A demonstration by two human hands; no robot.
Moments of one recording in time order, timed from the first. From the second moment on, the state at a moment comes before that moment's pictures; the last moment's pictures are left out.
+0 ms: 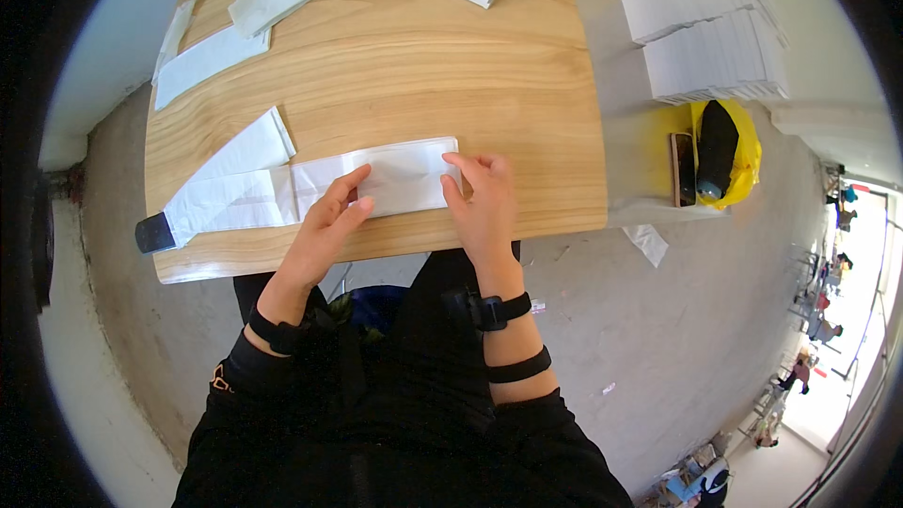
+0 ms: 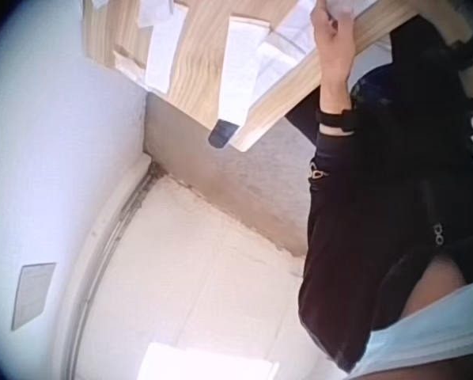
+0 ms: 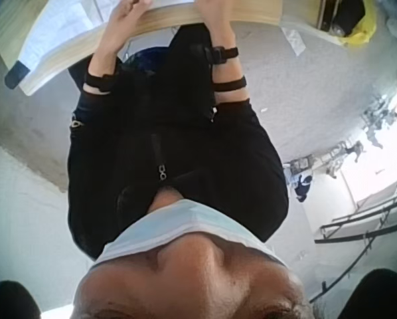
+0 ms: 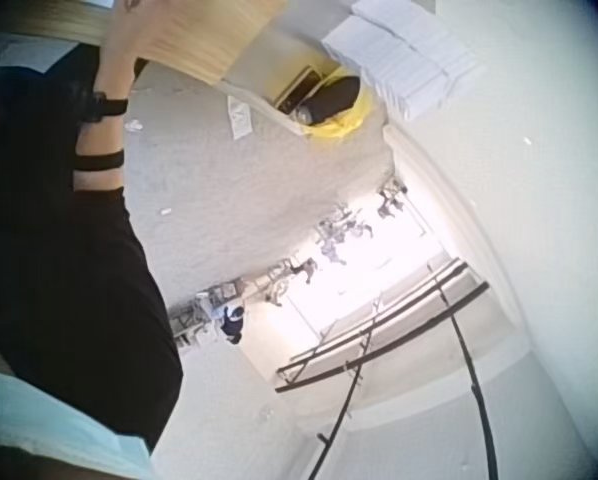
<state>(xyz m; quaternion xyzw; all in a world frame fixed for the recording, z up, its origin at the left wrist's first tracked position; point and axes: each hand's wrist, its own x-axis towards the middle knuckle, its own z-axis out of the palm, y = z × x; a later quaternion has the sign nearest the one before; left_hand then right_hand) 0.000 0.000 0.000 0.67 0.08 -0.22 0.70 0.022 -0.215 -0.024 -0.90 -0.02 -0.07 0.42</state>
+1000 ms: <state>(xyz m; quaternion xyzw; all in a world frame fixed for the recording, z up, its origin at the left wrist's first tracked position) -0.018 -0.022 -0.028 0.96 -0.17 -0.03 0.20 0.025 -0.226 -0.039 -0.89 -0.02 -0.01 0.45</state>
